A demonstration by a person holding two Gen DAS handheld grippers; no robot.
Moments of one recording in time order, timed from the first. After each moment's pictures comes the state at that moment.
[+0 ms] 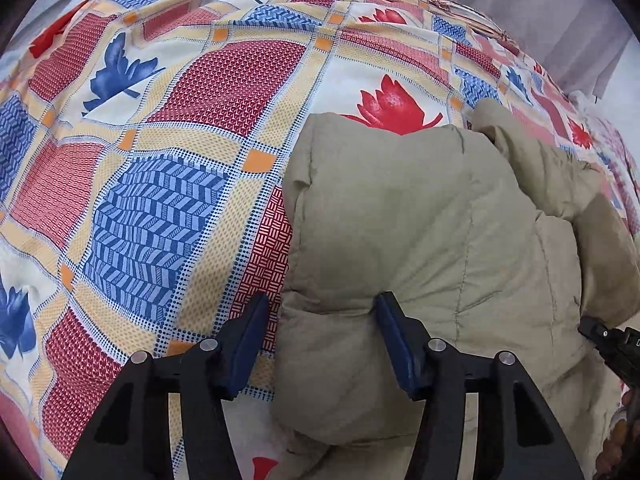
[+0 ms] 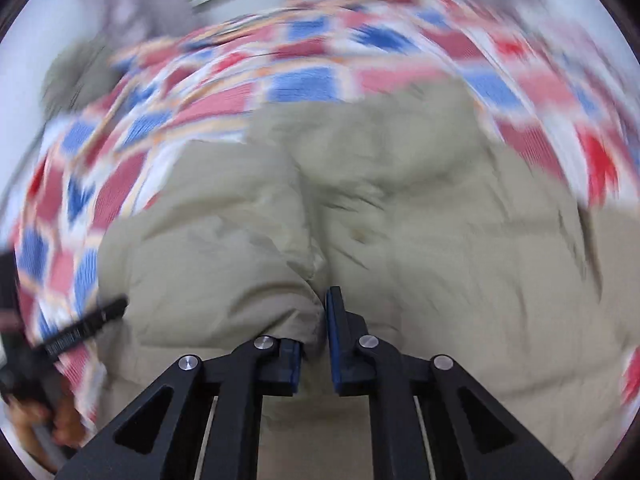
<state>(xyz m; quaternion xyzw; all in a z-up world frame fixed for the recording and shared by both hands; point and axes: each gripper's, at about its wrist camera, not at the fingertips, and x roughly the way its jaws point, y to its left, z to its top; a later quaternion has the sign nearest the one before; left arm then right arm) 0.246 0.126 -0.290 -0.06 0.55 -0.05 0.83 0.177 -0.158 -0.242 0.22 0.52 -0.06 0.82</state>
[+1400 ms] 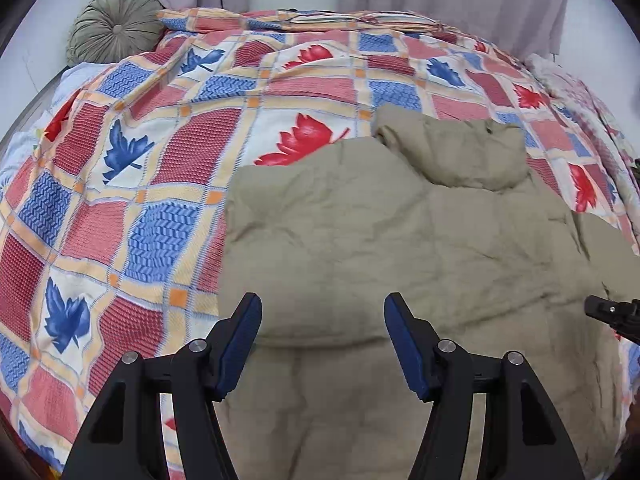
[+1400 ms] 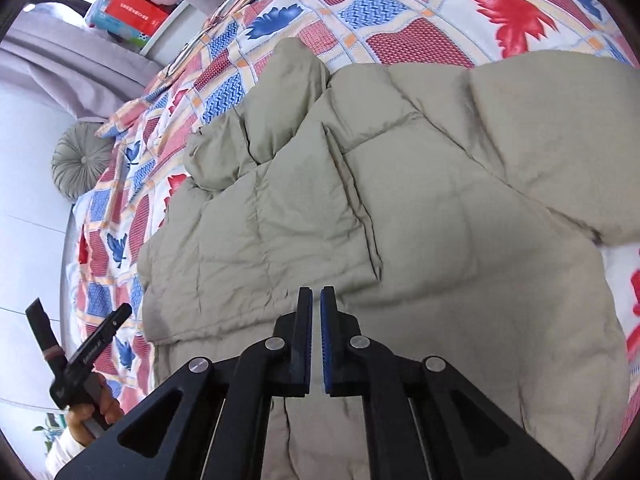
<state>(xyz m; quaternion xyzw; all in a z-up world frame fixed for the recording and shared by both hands) 0.160 0.052 -0.195 0.02 0.52 -0.08 0.85 0.108 -0.248 -0.228 0.33 0.54 0.00 0.78</state>
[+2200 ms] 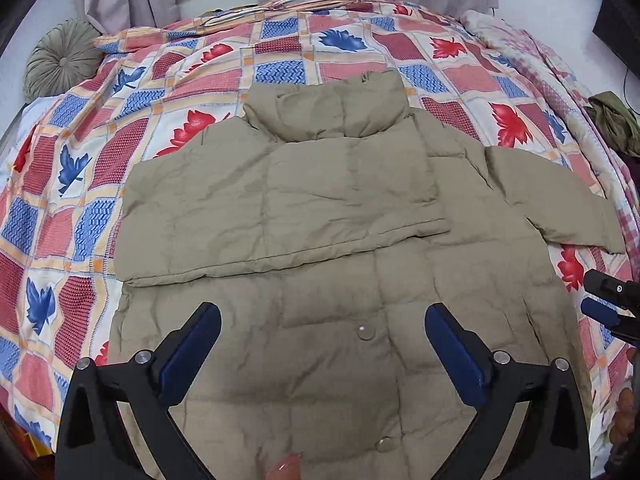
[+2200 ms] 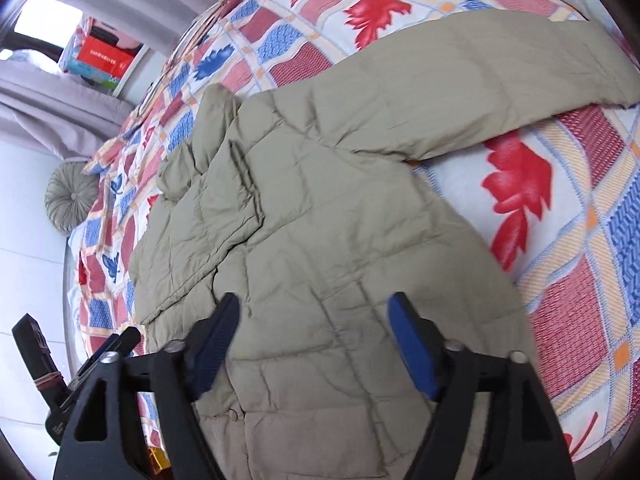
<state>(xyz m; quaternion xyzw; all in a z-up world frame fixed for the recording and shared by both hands) 0.086 -0.079 -0.175 0.07 0.54 -0.14 0.83 -0.015 -0.336 -0.202 0.37 0.51 -0.07 0.78</state>
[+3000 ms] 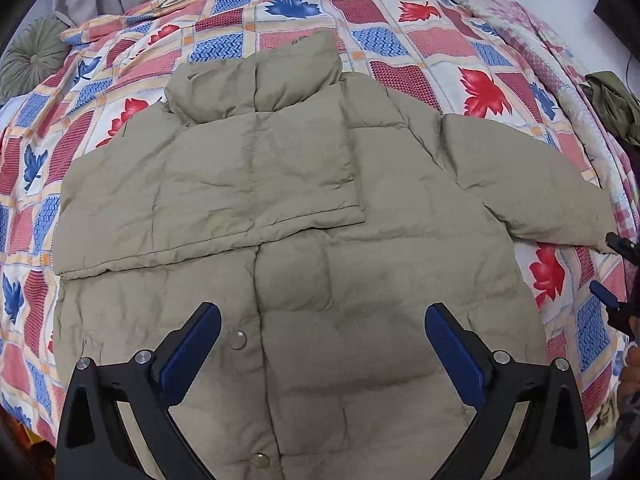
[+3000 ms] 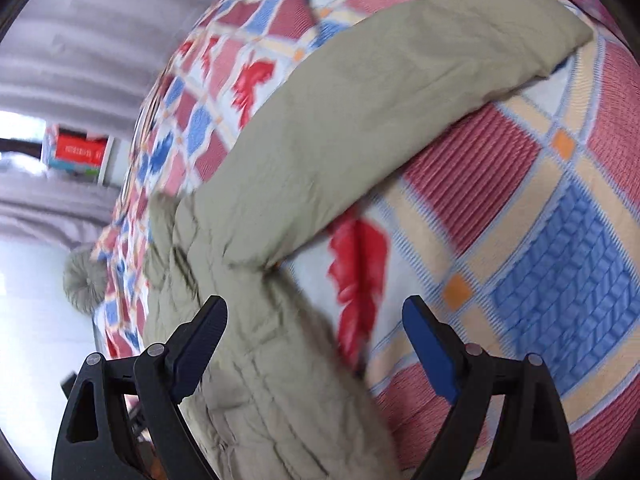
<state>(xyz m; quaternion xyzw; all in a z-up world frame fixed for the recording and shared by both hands) 0.086 -0.180 -0.195 0.07 0.58 -0.15 0.80 -0.062 -0.508 -0.233 0.50 0.44 -0.13 0.74</state>
